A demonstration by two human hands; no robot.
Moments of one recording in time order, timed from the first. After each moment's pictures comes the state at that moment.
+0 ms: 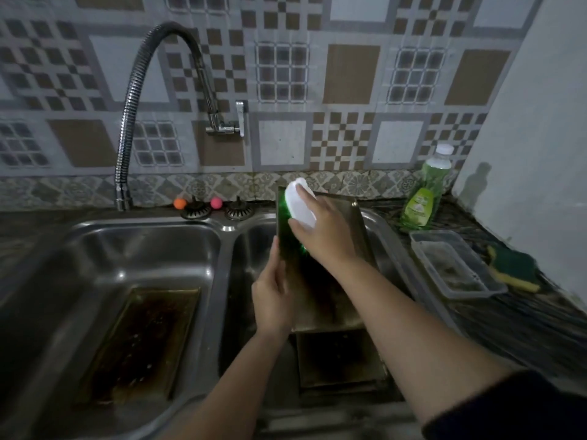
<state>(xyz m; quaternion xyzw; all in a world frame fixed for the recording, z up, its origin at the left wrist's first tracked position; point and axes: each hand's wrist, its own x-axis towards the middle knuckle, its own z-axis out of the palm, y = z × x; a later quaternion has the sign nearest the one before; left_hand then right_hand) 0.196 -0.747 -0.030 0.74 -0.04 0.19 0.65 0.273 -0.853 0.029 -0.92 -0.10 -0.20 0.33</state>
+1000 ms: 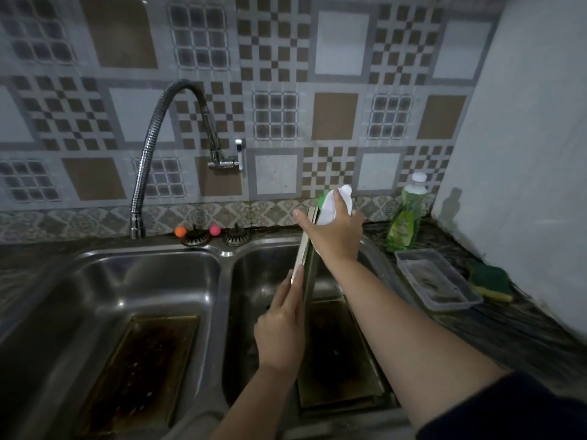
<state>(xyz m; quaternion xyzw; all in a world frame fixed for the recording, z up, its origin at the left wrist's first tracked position) 0.170 -0.747 -0.035 0.89 -0.11 0.29 0.35 0.251 -0.850 0.077 -0.84 0.12 -0.24 0.47</state>
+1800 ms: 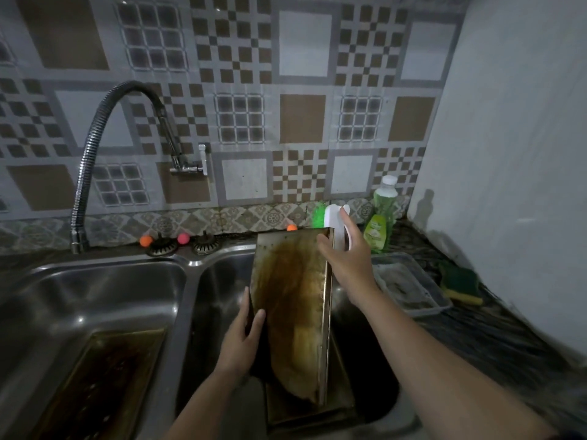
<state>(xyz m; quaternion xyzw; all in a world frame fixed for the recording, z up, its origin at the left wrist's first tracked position) 0.204 -0.743 -0.060 0.79 -0.02 -0.02 0.61 0.235 -0.944 0.046 -0.76 0.02 -0.22 0.61</state>
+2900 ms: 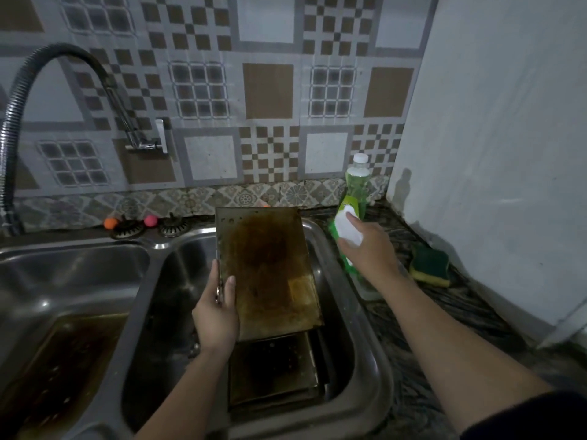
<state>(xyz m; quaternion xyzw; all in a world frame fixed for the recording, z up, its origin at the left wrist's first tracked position) 0.208 -0.801 -0.063 0.77 0.08 0.19 0.60 0.250 -1.072 0.009 -0.94 0.06 -0.20 0.27</state>
